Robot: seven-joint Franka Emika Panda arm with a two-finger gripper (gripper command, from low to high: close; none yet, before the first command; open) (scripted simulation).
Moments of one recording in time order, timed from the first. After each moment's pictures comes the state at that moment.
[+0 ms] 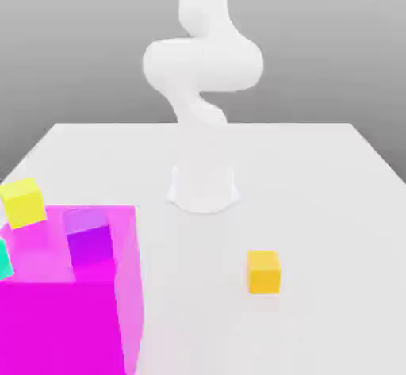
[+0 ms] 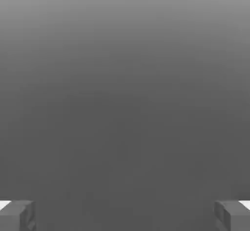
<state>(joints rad) 0.02 -0.74 0.01 -2.37 0.02 2.35 0.81</state>
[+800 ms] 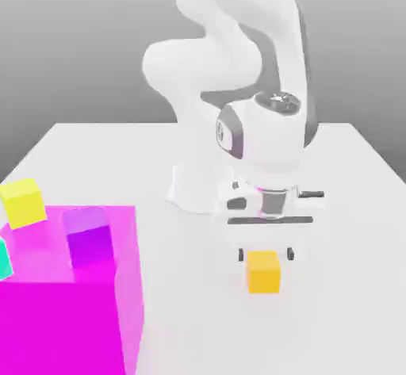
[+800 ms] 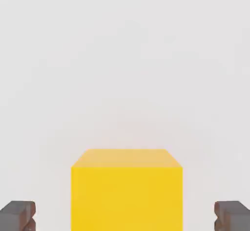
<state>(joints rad) 0.26 0.17 0.06 -2.93 -0.11 3.09 1.19</state>
